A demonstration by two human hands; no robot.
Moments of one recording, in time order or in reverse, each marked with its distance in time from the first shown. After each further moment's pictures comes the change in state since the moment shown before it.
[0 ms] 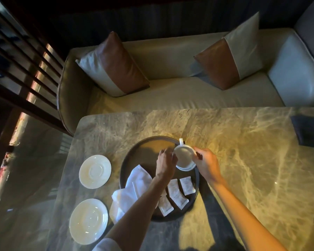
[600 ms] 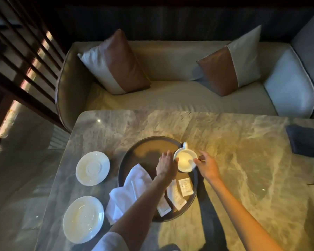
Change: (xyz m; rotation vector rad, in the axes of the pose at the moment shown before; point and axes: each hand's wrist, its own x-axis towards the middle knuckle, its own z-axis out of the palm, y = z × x) left_hand -0.002 -0.009 0.002 0.168 -0.198 -0.047; right_hand 0.007 0.011 0.014 0.113 -0.069 0.343
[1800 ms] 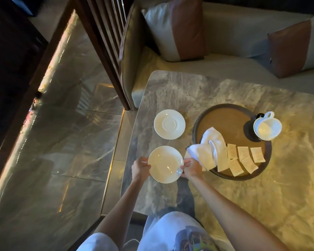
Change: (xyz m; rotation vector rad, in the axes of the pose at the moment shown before) left_hand -0.167 -0.401 -0.122 -0.633 0.206 -0.596; right_hand -0.212 -0.085 0.336 0.116 -0.172 0.349
